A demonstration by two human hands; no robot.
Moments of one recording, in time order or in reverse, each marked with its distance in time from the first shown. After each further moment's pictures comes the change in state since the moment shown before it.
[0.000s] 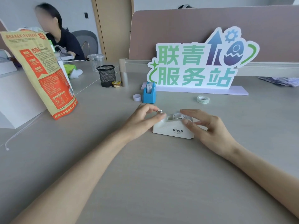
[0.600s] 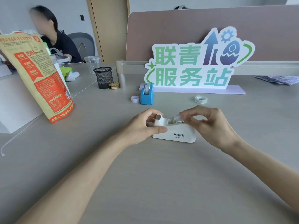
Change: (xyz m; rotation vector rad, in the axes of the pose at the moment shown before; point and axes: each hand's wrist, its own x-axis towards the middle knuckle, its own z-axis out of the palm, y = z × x) left_hand 0.006 -0.011 0.006 -0.021 -0.089 0.057; right_hand 0.007 -0.014 -0.006 0.101 0.046 0.080
